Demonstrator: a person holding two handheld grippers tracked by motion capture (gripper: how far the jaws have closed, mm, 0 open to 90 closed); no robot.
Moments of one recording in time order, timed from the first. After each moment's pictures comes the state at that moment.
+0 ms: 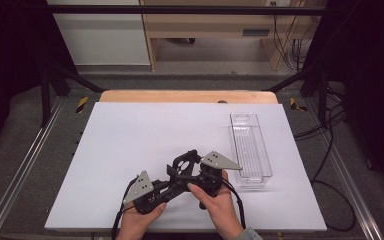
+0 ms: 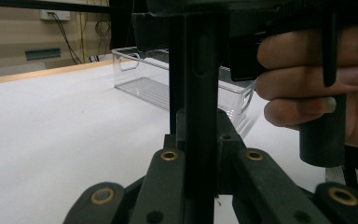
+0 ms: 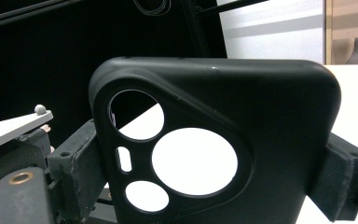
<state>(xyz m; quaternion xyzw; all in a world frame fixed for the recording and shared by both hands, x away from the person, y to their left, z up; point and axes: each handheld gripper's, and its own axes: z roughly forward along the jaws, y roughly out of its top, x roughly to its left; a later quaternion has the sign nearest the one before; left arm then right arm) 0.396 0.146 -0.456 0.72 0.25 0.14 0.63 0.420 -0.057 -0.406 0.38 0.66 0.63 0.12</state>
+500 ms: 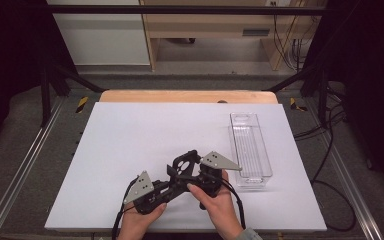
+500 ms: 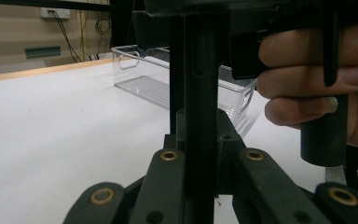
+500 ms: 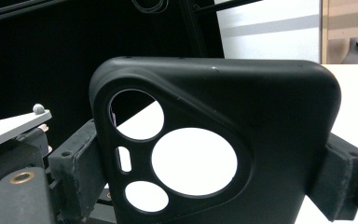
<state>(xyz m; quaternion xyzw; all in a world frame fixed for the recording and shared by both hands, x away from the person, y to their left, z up) 0.396 0.145 -0.457 0.72 0.25 0.14 0.63 0.419 -0.056 -0.406 0.38 0.67 0.63 0.13</state>
